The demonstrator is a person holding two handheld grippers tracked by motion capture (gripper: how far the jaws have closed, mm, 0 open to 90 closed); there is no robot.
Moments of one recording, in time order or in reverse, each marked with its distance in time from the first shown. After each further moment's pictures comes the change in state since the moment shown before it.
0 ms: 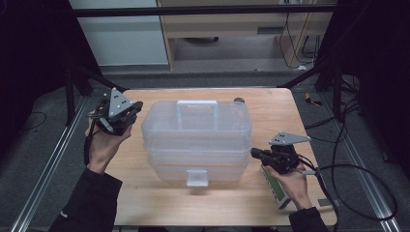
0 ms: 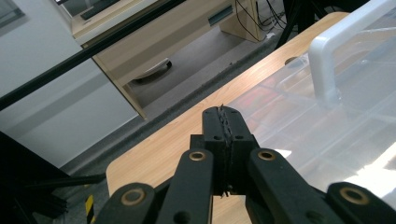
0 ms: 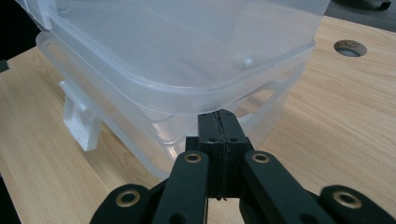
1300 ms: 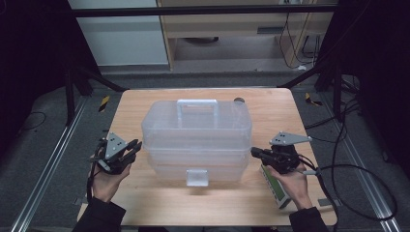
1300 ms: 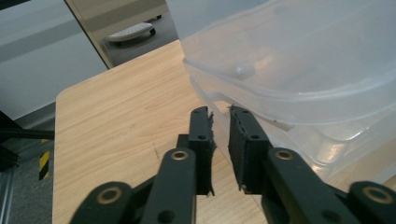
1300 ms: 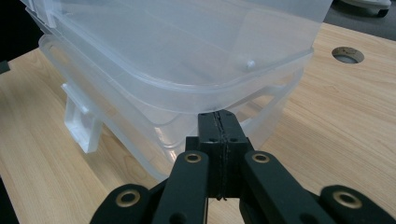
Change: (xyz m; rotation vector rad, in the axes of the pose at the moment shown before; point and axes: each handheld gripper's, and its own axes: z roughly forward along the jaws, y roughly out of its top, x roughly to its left) left arm -0.038 -0.107 -0.002 0.070 -0.054 -0.142; right arm 0.001 0.002 -0.002 -0.014 -0.001 -0.011
